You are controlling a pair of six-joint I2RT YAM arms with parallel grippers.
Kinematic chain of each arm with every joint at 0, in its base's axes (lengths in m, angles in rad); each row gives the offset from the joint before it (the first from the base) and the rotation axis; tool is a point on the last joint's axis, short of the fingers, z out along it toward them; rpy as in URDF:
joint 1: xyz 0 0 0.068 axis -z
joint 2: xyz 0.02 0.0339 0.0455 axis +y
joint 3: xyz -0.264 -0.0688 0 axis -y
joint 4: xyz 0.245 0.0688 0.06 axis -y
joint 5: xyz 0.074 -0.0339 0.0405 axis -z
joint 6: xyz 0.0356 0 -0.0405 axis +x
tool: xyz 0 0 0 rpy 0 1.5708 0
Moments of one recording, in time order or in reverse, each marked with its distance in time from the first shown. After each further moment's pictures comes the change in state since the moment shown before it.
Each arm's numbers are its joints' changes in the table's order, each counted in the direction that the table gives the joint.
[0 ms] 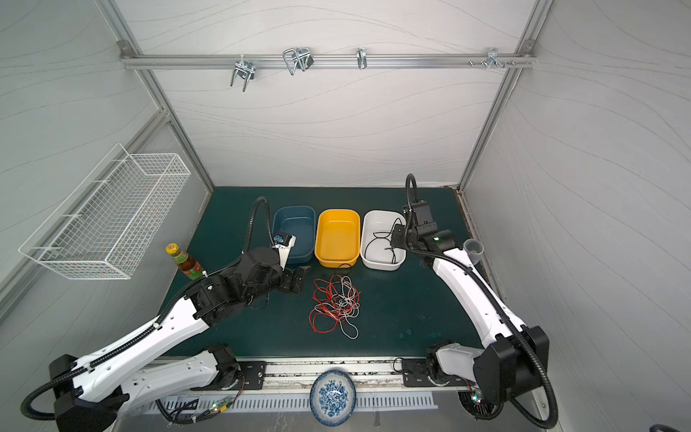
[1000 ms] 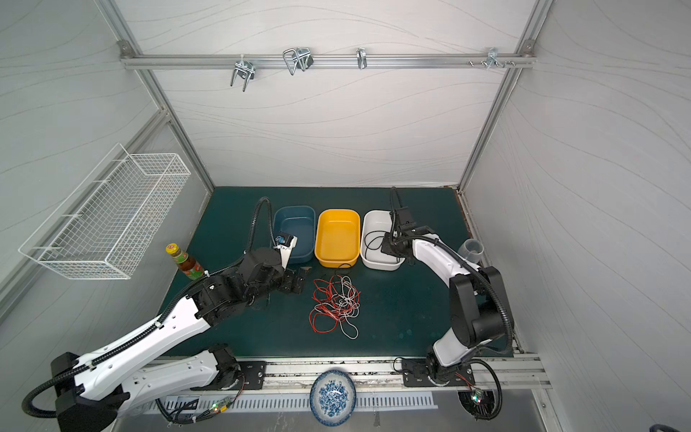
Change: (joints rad) left arm 0.010 0.008 0.000 0.000 -0.008 0.002; right arm 0.020 0.327 -0.050 0.149 -0.099 0.040
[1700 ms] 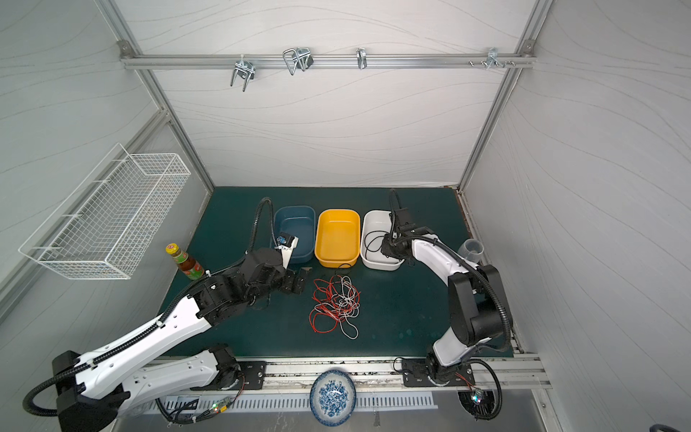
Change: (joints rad) left arm 0.007 0.009 0.000 0.000 -0.007 0.002; right arm 0.000 -0.010 -0.011 0.000 -0.007 0.000
